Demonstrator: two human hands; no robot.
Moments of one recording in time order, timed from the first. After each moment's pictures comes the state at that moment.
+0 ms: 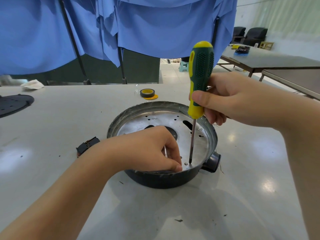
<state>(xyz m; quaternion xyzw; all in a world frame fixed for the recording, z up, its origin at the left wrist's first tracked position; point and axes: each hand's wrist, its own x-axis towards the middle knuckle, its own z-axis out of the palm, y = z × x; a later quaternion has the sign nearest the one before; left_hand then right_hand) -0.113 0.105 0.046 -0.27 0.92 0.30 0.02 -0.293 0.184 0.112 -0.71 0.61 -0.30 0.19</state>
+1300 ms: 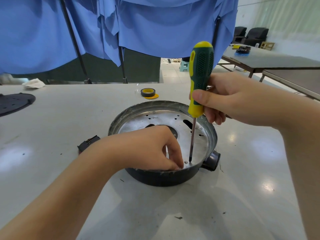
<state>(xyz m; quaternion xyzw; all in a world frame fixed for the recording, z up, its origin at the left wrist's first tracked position) -0.112 0.109 0.052 -0.25 0.92 0.30 0.04 -0.291 0.186 0.114 -0.70 0.62 -0.29 0.19</state>
